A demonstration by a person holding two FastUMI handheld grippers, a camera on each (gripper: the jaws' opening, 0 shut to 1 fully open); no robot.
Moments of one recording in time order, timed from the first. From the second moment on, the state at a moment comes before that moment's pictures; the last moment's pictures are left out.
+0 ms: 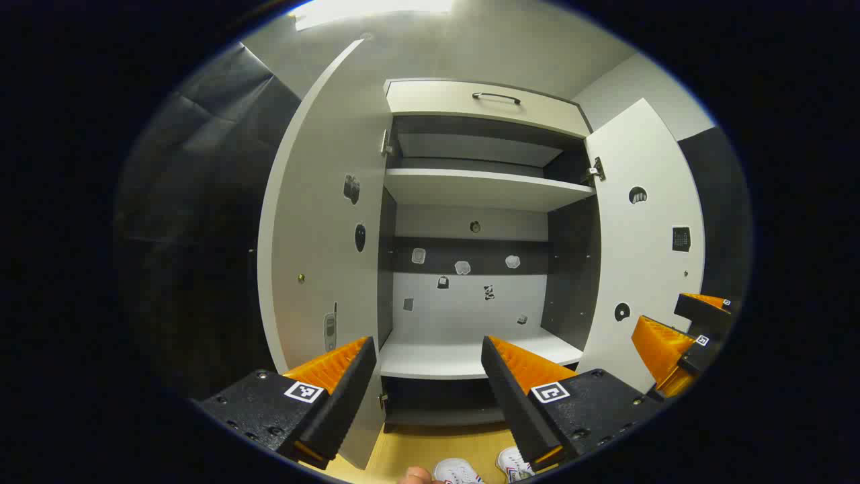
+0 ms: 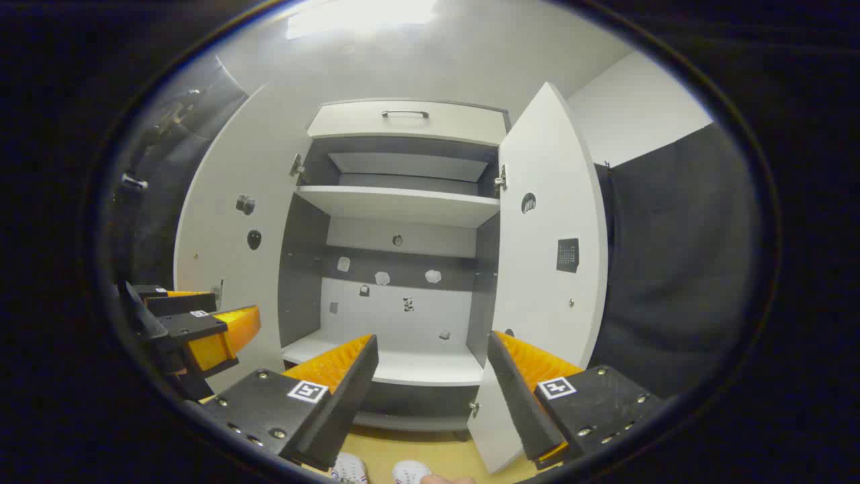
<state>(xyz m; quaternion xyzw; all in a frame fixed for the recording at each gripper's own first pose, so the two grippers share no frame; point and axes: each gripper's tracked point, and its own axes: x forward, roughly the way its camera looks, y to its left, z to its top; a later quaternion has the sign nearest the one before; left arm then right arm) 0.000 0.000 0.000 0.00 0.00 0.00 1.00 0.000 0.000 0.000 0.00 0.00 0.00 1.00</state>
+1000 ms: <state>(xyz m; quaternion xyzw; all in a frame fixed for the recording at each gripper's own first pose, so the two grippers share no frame) -0.011 0.007 0.006 0.01 -0.01 0.01 1.00 -0.006 -0.008 -0.020 0.01 0.03 -0.01 1.00</state>
